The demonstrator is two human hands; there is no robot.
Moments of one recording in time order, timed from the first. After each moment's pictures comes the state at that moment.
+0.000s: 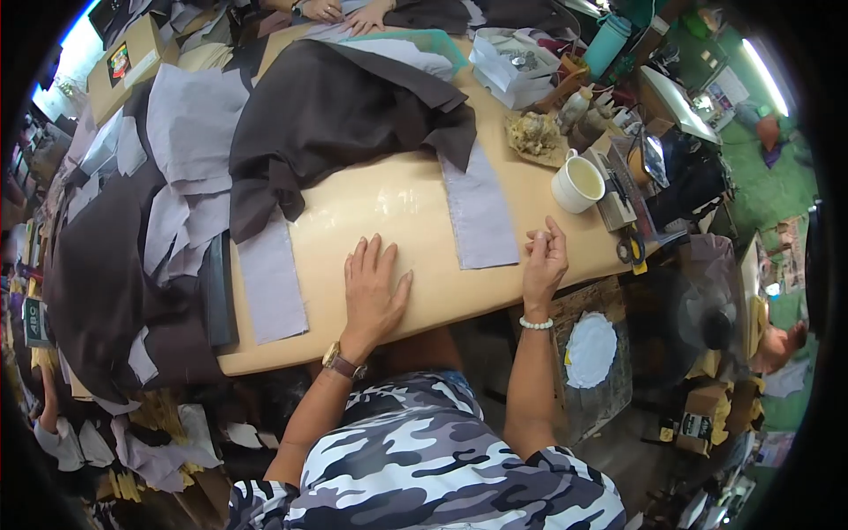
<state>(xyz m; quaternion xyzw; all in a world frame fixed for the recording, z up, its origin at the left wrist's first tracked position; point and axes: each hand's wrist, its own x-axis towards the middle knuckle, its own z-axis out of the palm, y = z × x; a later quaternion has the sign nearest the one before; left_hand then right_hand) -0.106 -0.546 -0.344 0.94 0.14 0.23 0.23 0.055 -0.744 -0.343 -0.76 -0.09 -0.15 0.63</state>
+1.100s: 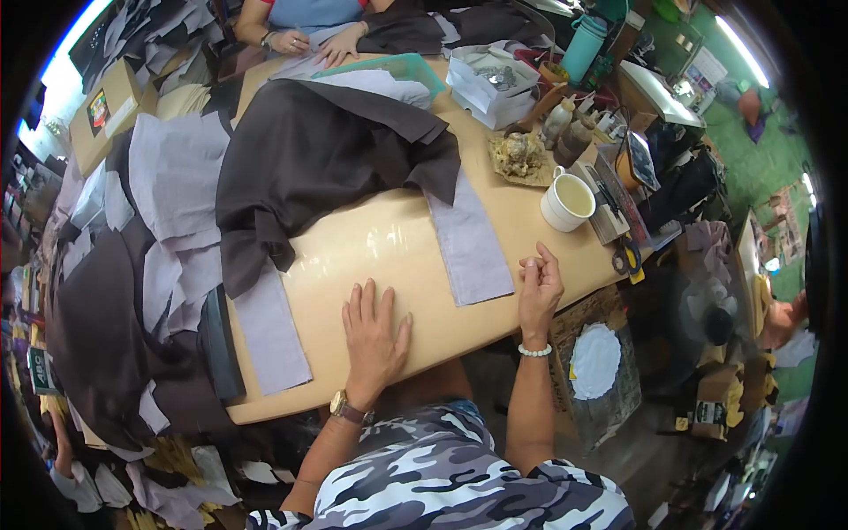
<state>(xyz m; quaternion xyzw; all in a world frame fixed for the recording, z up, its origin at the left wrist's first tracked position) -0.105 -0.550 -0.336 0.95 0.14 0.20 0.21 0.054 -0.745 -0.343 -0.78 -0.07 -0.15 0.60</state>
